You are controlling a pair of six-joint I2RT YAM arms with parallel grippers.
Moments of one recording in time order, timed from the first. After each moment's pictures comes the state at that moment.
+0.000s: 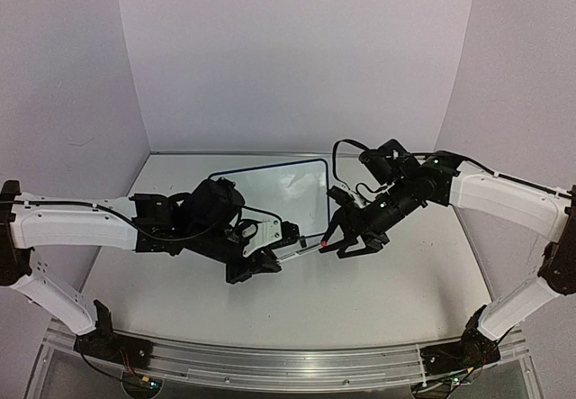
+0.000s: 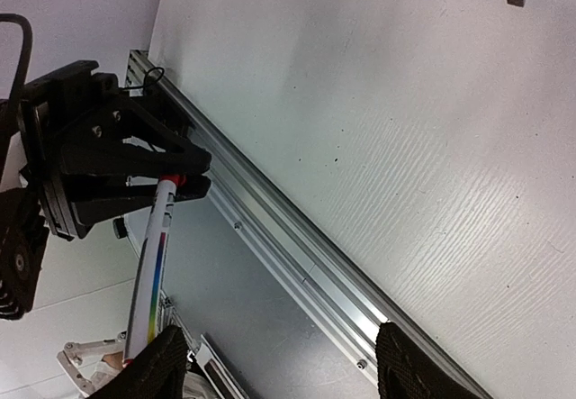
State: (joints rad) left arm -1.14 1.39 1.00 -0.32 0.18 0.32; right arm 0.78 1.48 1.26 -0.83 -0.67 0.52
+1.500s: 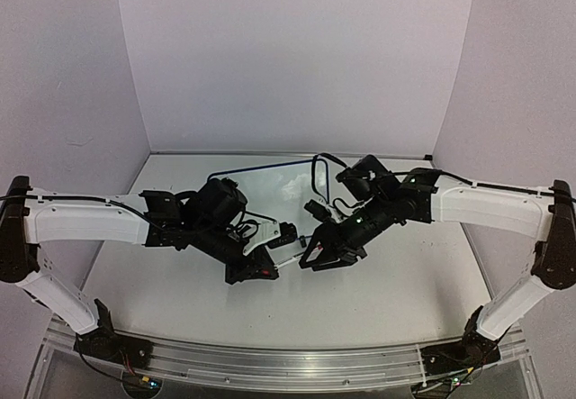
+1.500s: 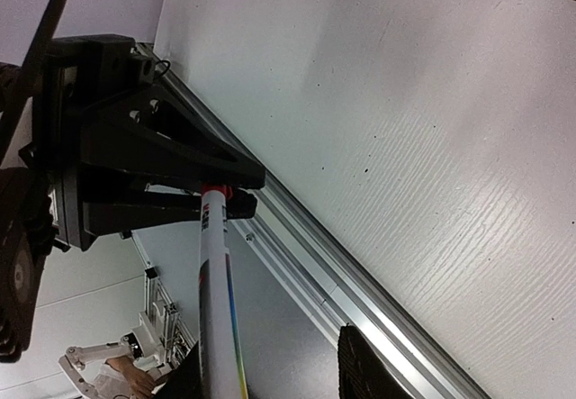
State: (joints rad) left arm -1.06 1.47 1.02 -0.37 0.37 0.24; right arm 0.89 1.54 1.20 -0.62 -0.64 0.65
